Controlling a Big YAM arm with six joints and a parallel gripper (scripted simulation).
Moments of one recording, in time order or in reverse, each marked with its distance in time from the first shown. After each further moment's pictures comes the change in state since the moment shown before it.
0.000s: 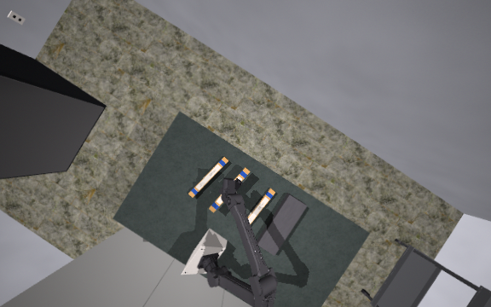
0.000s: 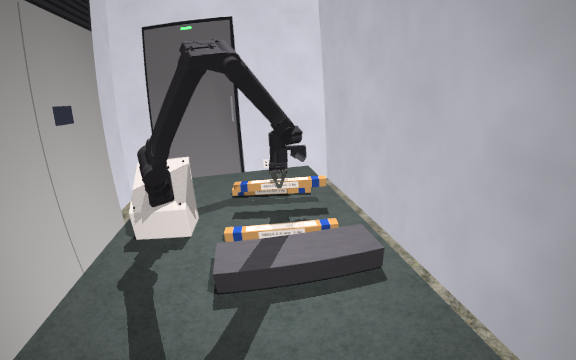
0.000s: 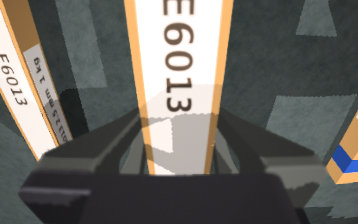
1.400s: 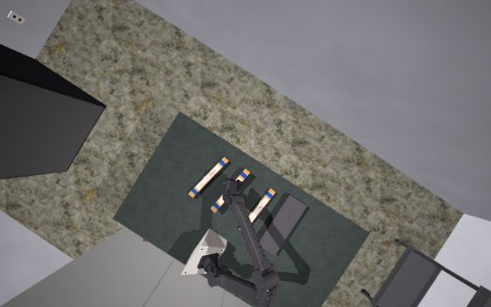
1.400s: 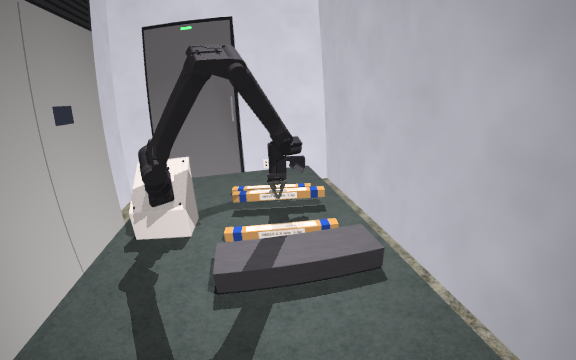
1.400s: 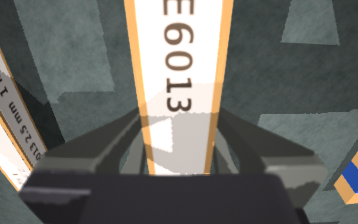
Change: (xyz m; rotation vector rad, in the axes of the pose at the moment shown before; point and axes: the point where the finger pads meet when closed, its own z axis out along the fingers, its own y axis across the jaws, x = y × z) arm 0.008 -0.009 0.038 0.003 0.011 -0.007
